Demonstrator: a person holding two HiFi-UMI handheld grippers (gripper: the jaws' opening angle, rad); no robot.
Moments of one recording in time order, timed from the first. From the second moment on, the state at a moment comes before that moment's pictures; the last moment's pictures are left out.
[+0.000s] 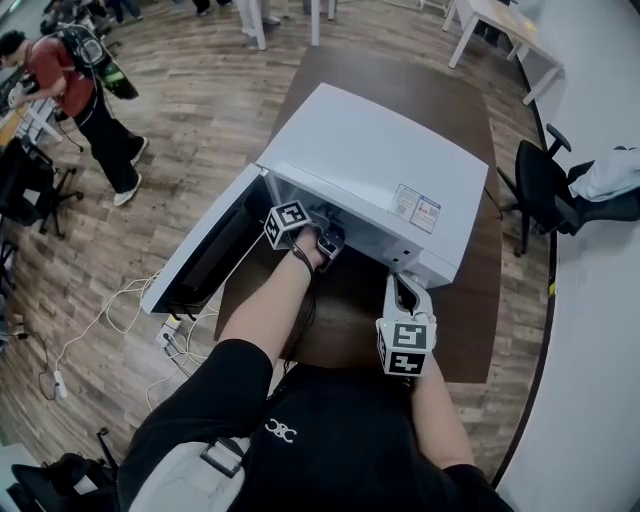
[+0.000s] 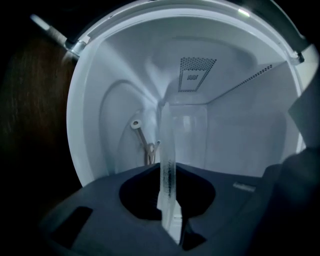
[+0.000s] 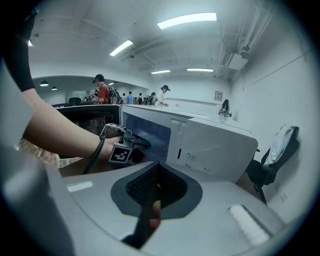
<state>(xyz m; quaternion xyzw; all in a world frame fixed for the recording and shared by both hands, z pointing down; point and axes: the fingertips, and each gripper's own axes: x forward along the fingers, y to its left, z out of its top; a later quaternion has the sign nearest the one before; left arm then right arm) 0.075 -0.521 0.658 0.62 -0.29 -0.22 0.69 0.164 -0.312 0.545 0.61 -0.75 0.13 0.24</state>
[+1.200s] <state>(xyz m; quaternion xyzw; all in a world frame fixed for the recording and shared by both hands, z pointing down) 0.031 -0.447 0.616 0.66 -0.24 -0.28 0.65 0.129 -0.292 0.524 0.61 -0.76 0.10 0.22</state>
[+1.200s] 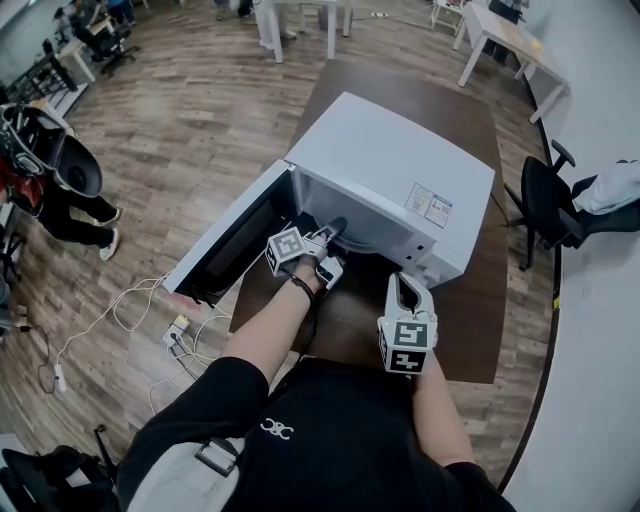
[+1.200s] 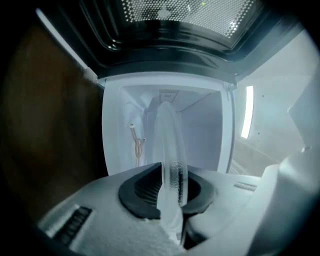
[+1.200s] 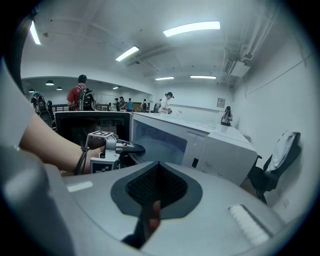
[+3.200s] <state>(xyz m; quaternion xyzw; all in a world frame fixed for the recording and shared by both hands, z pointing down) -0.075 -0.280 0.561 0.68 -0.20 -0.33 0.62 0.100 -0.263 0.511 0.61 -0.77 0.13 0.13</state>
